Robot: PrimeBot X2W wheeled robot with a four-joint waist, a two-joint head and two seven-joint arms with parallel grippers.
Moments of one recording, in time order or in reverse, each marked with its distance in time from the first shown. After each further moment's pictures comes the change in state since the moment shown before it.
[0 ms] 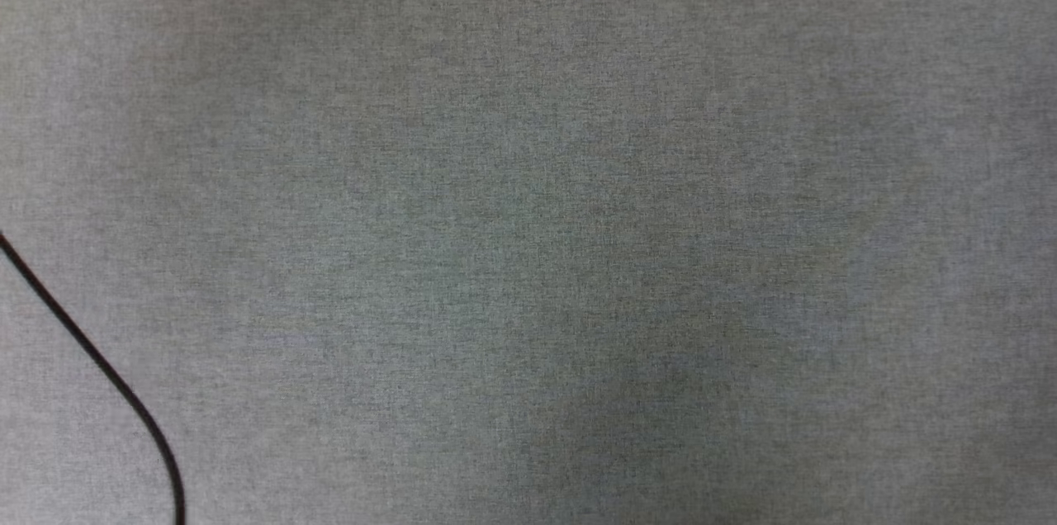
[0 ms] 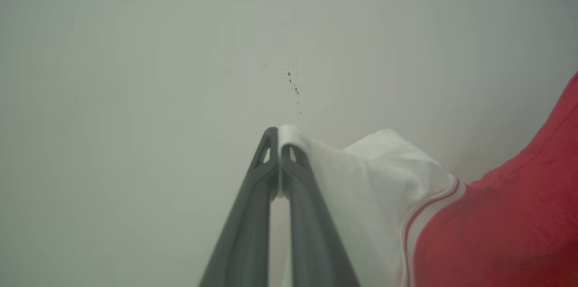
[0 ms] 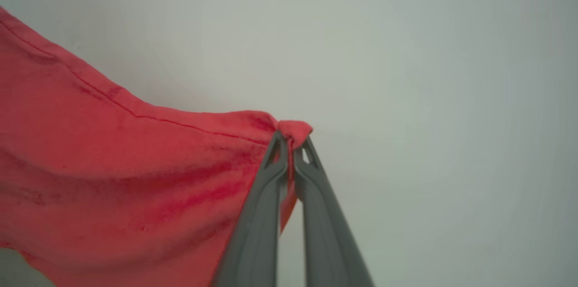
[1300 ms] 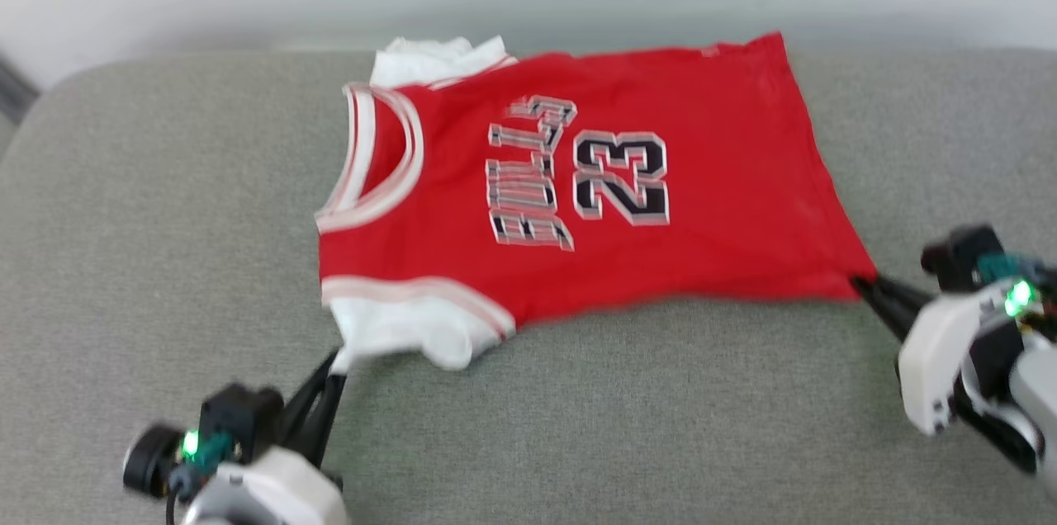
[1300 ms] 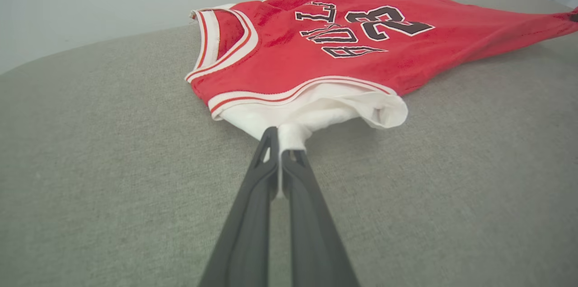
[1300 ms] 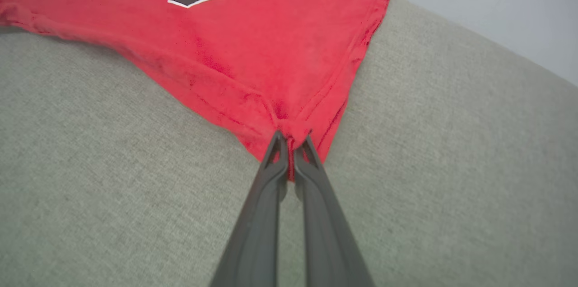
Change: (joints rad) left arm 1.578 0.070 -0.137 -0.387 -0.207 0.268 -0.125; right arm 1.154 -0.148 0.342 -0.016 0.396 0.000 -0.338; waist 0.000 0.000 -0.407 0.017
